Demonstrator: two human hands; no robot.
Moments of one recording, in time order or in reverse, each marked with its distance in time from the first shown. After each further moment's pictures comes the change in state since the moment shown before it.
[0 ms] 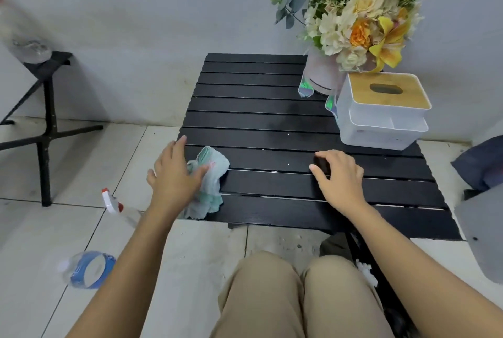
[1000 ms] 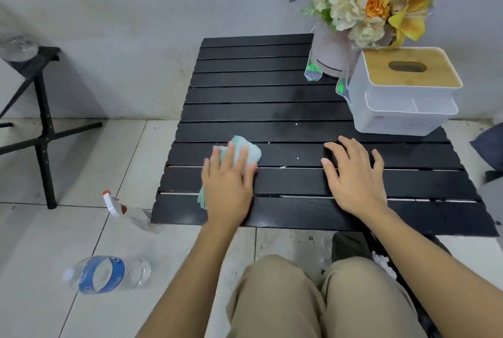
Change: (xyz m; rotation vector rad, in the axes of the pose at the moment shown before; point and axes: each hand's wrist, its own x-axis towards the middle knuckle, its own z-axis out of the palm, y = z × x) left_hand -0.009 0.027 0.095 0.229 0.114 0.274; right_hand -0.005 0.004 0.011 -0.262 0.002 -0.046
